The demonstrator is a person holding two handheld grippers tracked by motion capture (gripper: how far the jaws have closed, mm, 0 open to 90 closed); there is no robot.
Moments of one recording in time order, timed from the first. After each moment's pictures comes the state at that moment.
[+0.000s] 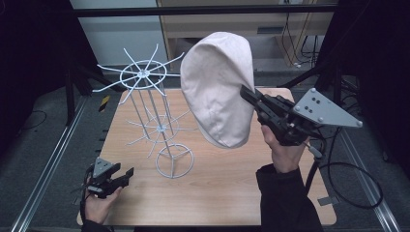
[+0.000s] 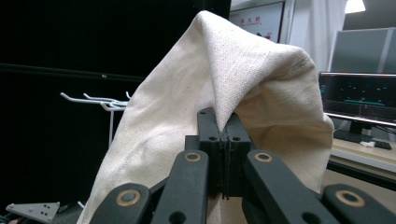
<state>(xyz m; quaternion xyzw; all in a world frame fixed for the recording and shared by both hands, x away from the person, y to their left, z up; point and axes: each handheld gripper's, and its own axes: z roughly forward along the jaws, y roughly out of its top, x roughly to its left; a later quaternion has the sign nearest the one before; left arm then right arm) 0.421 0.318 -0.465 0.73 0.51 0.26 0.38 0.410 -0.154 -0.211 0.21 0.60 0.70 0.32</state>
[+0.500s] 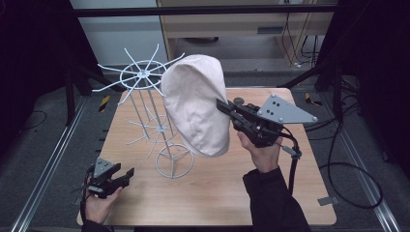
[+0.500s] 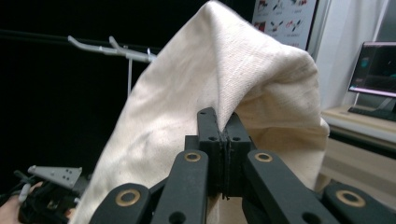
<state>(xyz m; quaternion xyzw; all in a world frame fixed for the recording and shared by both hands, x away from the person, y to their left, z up) 0.422 0.317 -0.466 0.73 0.50 0.26 0.37 0.433 -0.122 -0.249 0.20 0.66 0.67 0.27</state>
